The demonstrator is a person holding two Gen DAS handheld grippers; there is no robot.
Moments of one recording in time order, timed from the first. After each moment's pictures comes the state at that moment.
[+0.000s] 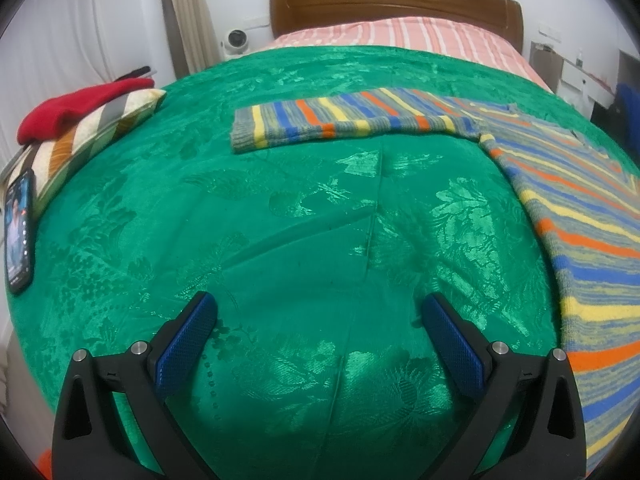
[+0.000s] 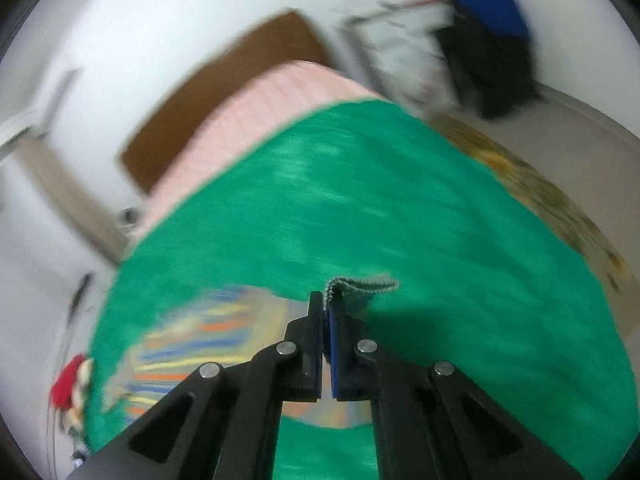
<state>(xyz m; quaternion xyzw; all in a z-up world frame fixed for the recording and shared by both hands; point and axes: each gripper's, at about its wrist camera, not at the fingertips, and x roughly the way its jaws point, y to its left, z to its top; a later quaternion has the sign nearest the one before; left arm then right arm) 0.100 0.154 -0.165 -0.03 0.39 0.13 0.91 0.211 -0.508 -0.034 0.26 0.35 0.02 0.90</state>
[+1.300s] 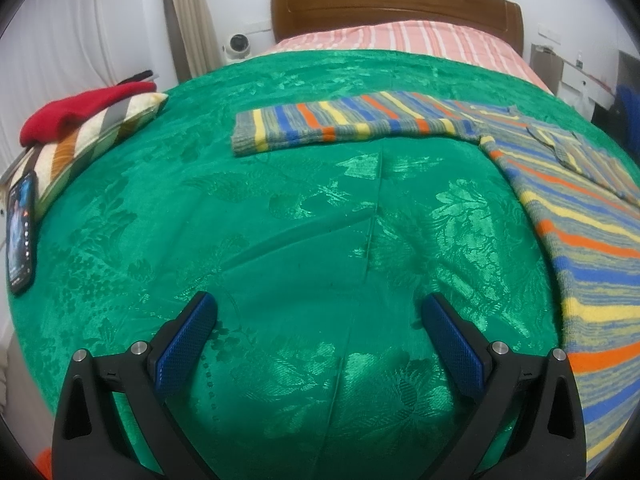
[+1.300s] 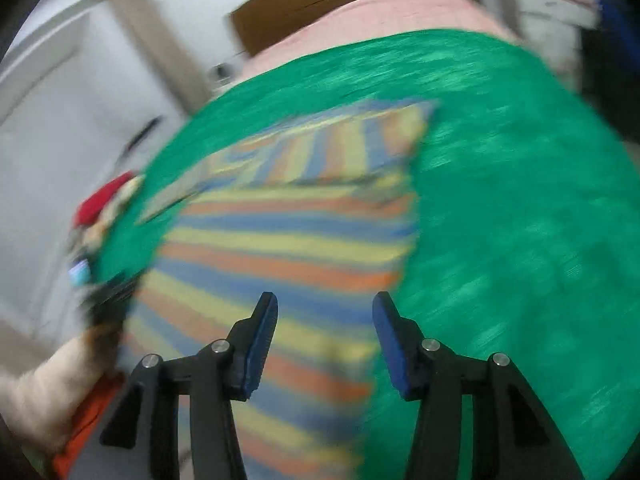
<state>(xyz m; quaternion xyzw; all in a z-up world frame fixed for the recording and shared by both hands) 0.099 0.149 -0.166 -0.03 0.38 0.14 0.91 0.091 -0.309 -0.110 0.12 0.47 0.23 0.84</state>
